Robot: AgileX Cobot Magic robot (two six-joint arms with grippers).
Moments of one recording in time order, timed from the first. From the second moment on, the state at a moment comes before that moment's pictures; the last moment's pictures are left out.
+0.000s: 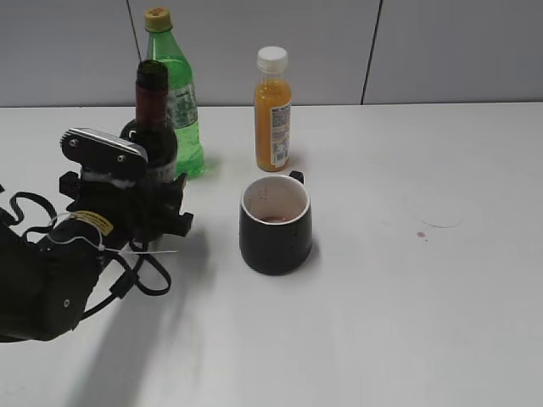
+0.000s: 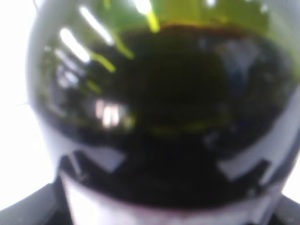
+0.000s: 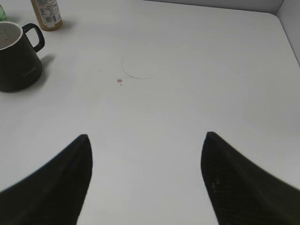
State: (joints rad) left arm -0.59 2.01 -0.59 -0.52 -1.13 0.45; right arm 0.18 0.00 -0.42 -0.02 0.94 0.00
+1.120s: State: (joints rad) left arm -0.64 1.98 -0.66 -0.79 -1.13 1.16; right arm 0.18 0.00 -0.42 -0.02 0.94 0.00
